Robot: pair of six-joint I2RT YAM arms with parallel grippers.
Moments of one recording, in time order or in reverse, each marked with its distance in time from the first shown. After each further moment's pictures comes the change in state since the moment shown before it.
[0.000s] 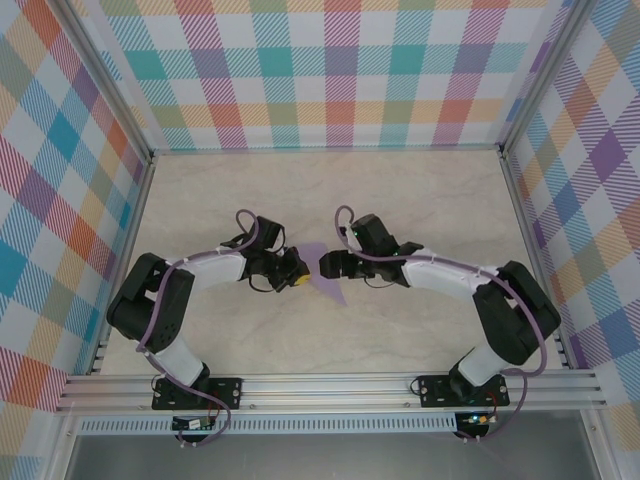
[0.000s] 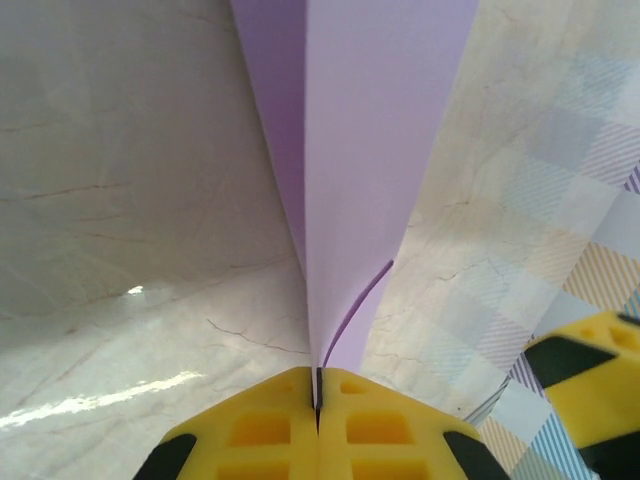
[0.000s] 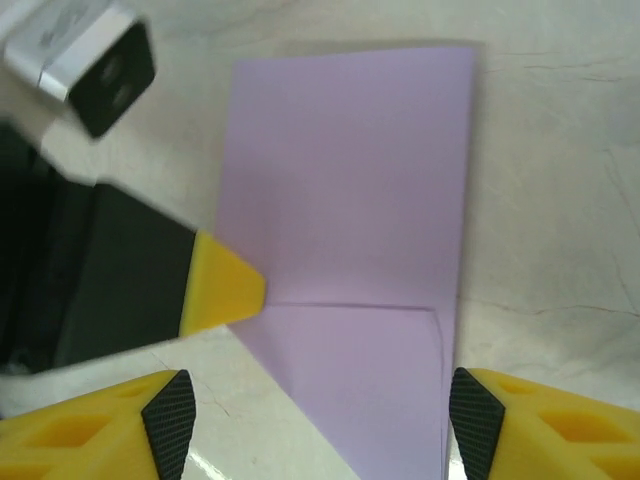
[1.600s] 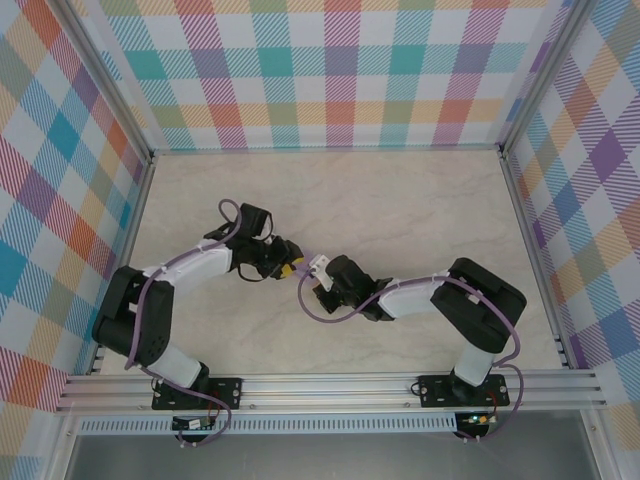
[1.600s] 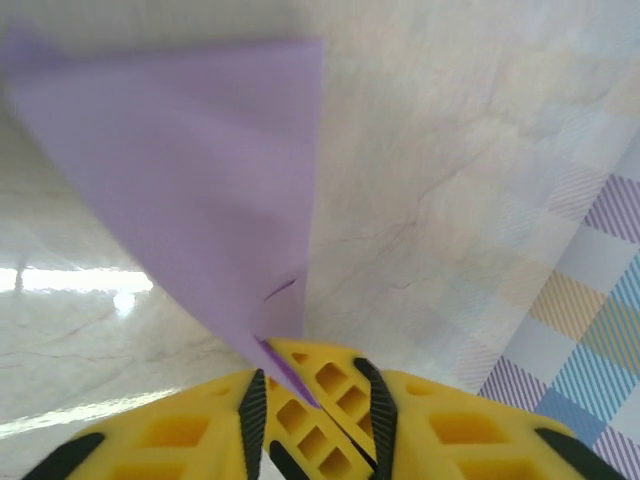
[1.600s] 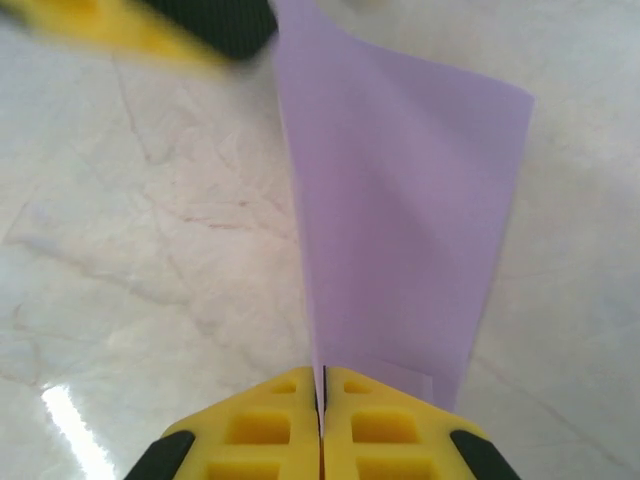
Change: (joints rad) left arm 0.089 -0.113 0.073 -0.175 -0.029 0.005; right arm 0.206 0.173 -0.161 0.425 0.266 -0.472
